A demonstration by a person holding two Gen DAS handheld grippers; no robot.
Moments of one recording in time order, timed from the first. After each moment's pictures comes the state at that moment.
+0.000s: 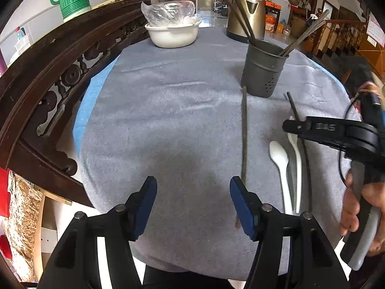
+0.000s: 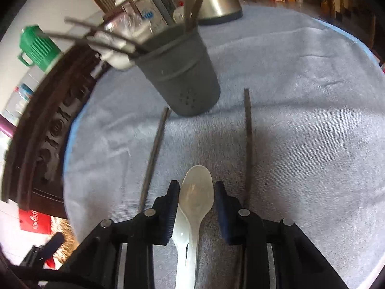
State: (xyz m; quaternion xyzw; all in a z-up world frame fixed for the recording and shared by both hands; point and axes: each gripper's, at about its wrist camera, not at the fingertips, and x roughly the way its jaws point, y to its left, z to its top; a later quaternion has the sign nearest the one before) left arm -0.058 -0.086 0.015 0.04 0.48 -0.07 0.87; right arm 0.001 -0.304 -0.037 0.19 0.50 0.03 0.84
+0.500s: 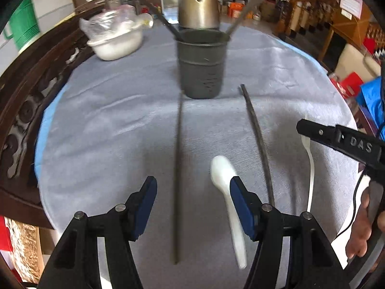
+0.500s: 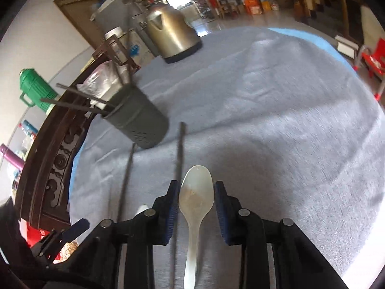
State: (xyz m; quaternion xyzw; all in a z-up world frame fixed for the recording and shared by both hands) left arm -0.028 -0.181 0.000 0.09 0.49 -0.15 0.85; right arm -0.045 -0.389 -0.024 0.25 0.44 -0.01 0.86
